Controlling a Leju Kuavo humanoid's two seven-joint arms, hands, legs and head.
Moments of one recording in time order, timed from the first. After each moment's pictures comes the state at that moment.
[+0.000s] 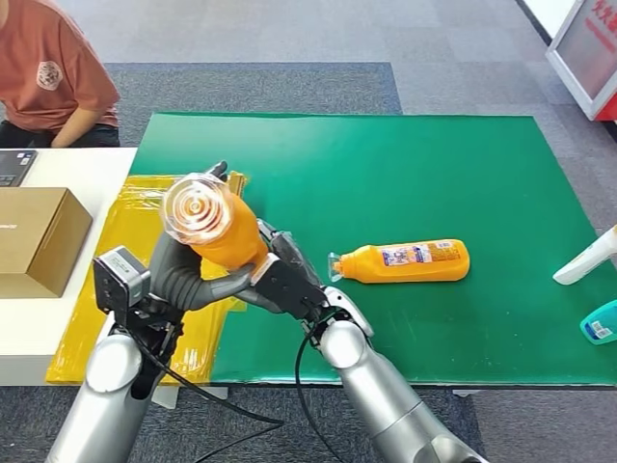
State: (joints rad) left arm -0.30 -0.15 -0.40 -1.61 0.07 -0.17 -0.16; right arm -0.36 0.25 0.41 -1.18 0.50 0.02 -0.30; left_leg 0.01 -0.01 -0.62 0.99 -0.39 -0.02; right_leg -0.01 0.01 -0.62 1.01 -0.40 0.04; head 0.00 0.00
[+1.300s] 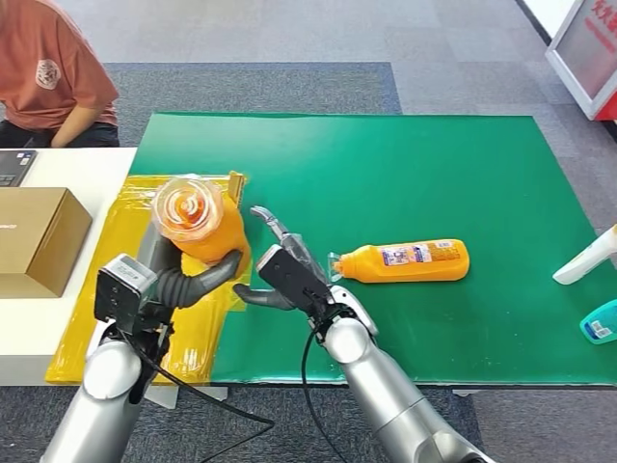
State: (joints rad) left arm -0.28 -0.11 -0.38 -1.62 -0.10 0.04 -0.16; right arm -0.37 0.24 0.36 -1.13 0.49 -0.02 -0.25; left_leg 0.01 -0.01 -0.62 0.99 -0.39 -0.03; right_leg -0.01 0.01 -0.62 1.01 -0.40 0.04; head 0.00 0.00
